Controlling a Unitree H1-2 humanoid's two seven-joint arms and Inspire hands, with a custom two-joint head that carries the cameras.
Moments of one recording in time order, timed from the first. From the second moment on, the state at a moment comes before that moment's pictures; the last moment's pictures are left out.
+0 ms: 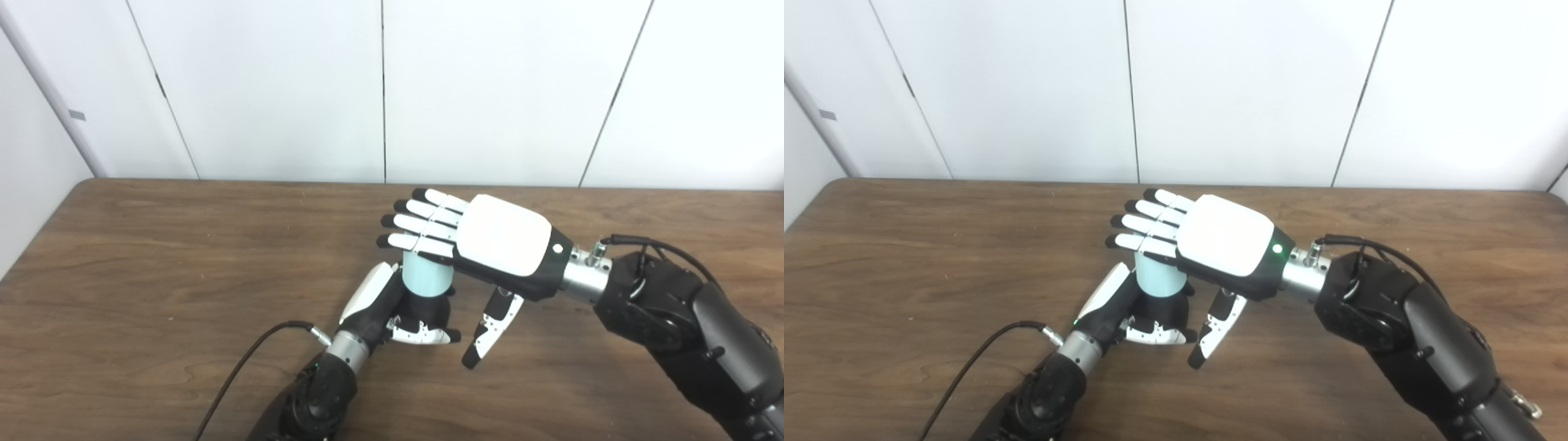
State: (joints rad) left arm -0.25 0.10 -0.39 0.02 0.44 0.18 -0.10; right arm -0.58 -0.48 0.44 -0.20 -0.73 -0.45 0.30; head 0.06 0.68
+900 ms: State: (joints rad) left arm -0.25 0.10 -0.39 0.02 0.44 0.20 -0.12; right arm -0.55 -0.47 0.45 -0.11 -0.52 -0.45 0.32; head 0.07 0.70
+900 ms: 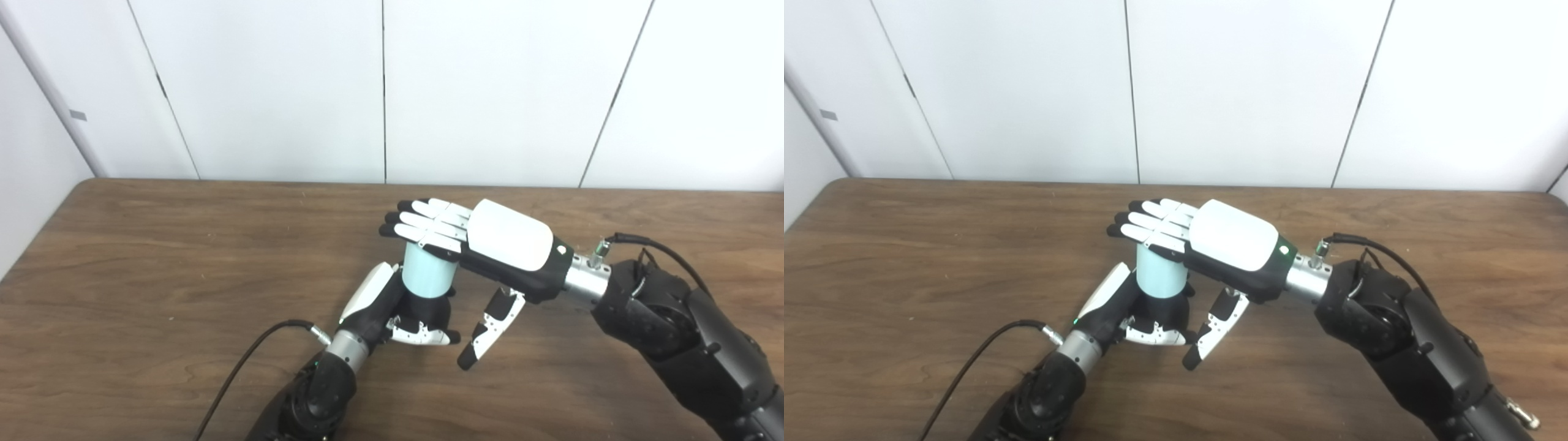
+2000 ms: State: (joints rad) left arm -0.24 0.10 -0.38 0.00 0.41 0.22 -0.13; right arm -0.57 -0.51 0.56 -0.09 -0.59 -0.45 0.24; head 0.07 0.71
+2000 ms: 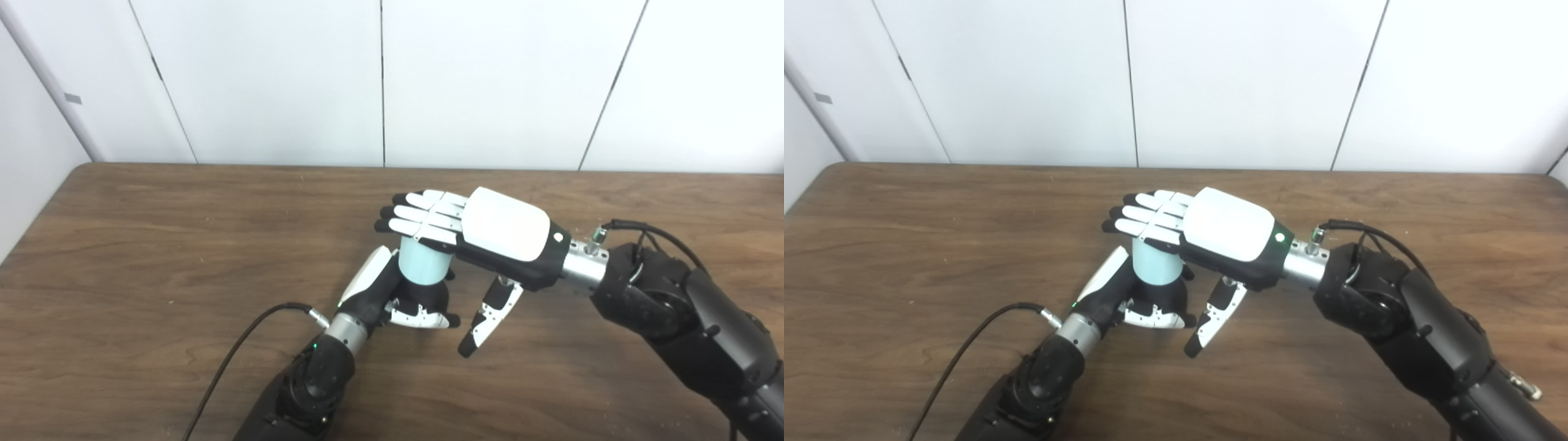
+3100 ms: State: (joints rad) left arm -0.25 0.11 -0.41 0.00 0.43 0.22 -0.13; right arm -0.49 -0.29 0.27 -0.18 -0.54 -0.45 0.07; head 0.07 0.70
